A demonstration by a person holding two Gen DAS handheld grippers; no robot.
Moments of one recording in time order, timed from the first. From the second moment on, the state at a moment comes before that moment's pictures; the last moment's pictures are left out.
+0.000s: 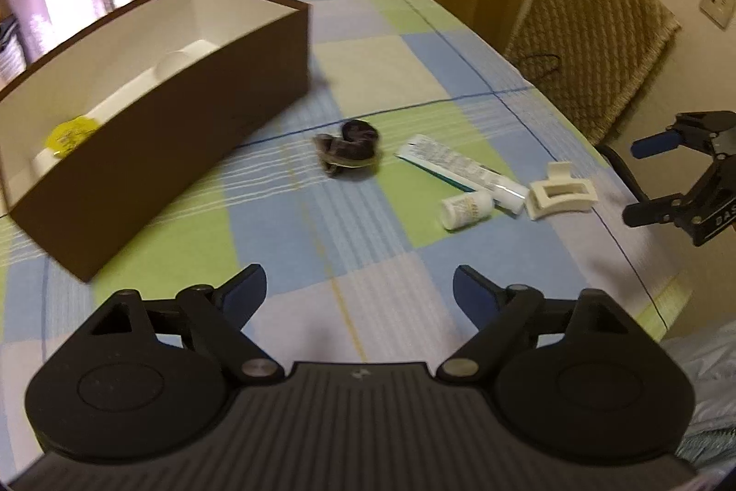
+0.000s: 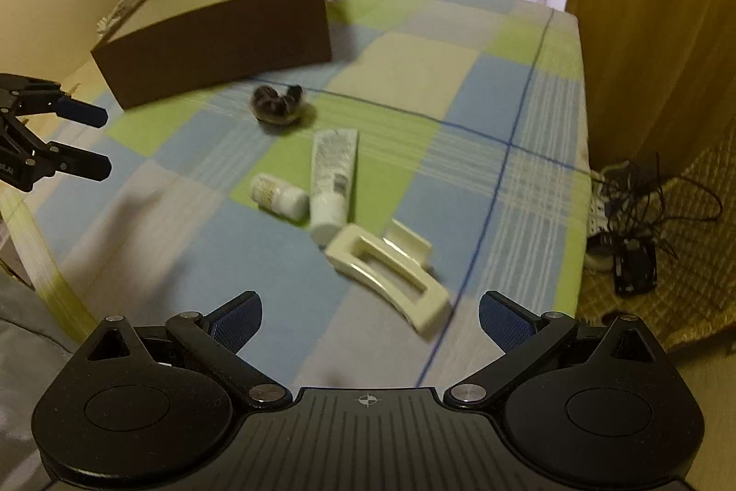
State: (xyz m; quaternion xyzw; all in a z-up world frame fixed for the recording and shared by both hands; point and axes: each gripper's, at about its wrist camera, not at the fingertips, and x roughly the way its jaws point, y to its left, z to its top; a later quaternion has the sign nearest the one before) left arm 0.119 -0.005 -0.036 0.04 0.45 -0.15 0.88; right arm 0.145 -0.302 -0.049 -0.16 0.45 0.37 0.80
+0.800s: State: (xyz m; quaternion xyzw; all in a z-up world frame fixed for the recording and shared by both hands) left arm 0.197 -0.111 -0.105 0.23 0.42 -0.34 0.81; right arm 0.166 -0.346 -0.077 -0.12 0.49 0.31 0.80
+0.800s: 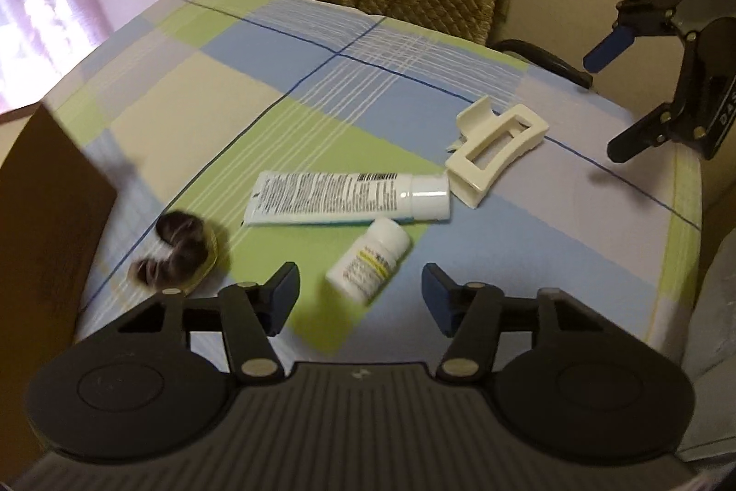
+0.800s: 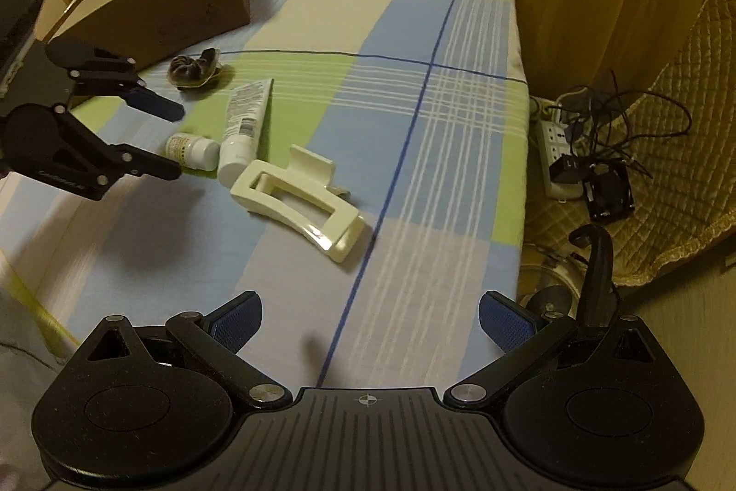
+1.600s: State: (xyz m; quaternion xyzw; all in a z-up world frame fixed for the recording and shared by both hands) left arm 0.192 -0.066 -0.109 0.10 0.49 -0.26 0.82; right arm 0.189 -0.283 -0.098 -0.26 0.39 0.47 0.74
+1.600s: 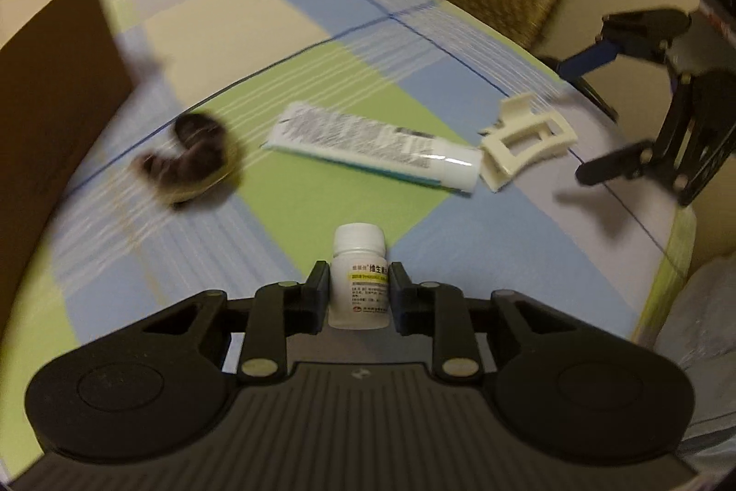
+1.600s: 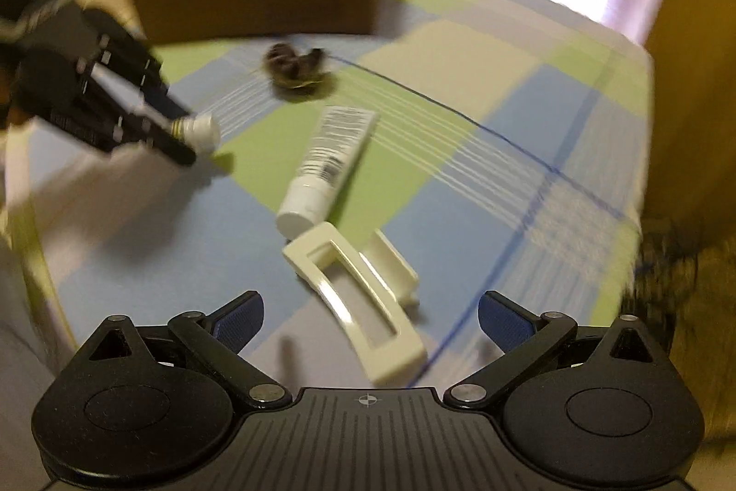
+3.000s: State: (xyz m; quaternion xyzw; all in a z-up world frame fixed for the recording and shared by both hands) left arm 0.115 0.039 -0.010 0.03 0.40 -0.14 0.90; right arm 0.178 -0.201 -0.025 -0.11 0.43 0.51 0.74
